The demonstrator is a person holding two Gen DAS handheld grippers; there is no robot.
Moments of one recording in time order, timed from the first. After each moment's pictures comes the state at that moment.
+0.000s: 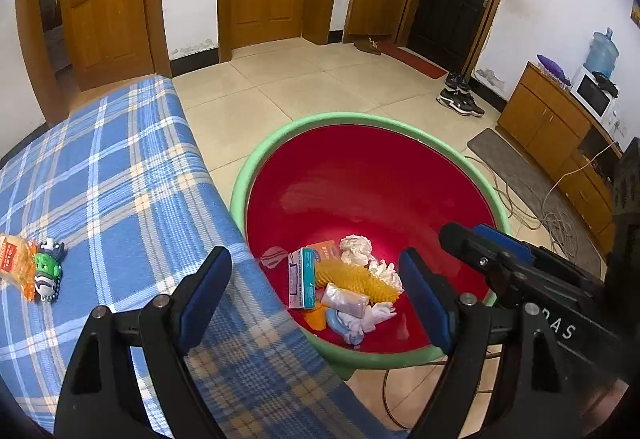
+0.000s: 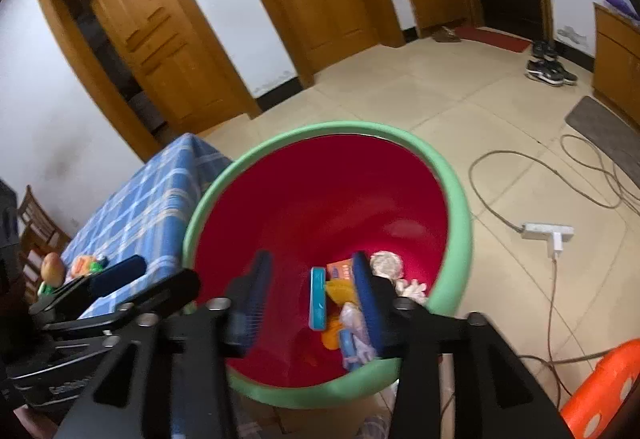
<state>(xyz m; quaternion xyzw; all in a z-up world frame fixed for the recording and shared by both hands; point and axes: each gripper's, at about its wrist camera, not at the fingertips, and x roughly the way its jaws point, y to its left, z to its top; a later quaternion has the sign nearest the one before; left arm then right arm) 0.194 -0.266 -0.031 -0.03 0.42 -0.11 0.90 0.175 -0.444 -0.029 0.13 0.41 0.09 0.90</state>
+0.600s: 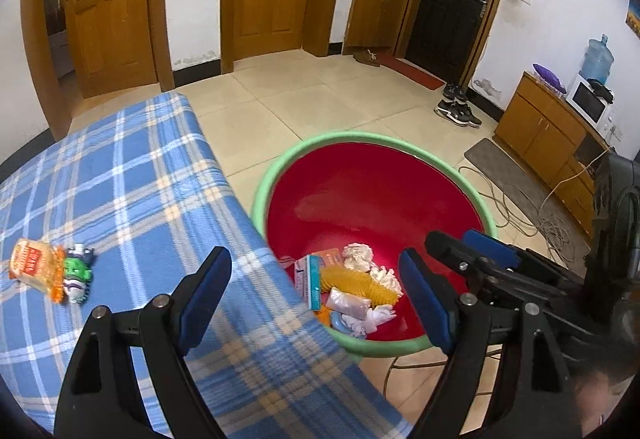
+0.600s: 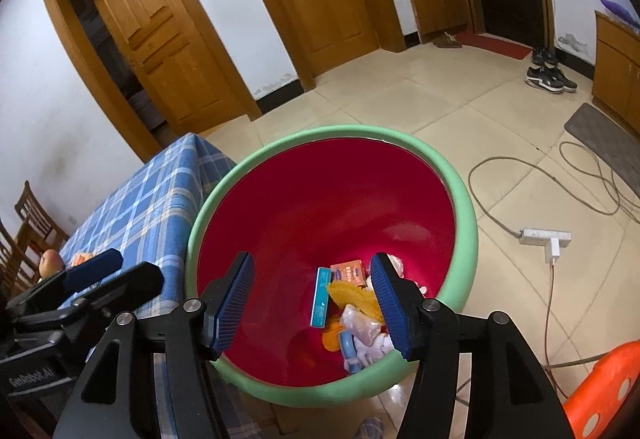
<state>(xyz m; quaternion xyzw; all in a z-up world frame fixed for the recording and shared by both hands) 0.180 -0.246 -0.007 -0.03 0.41 -0.11 0.91 0.172 -0.432 -0.022 0.12 0.40 0.10 0.90</state>
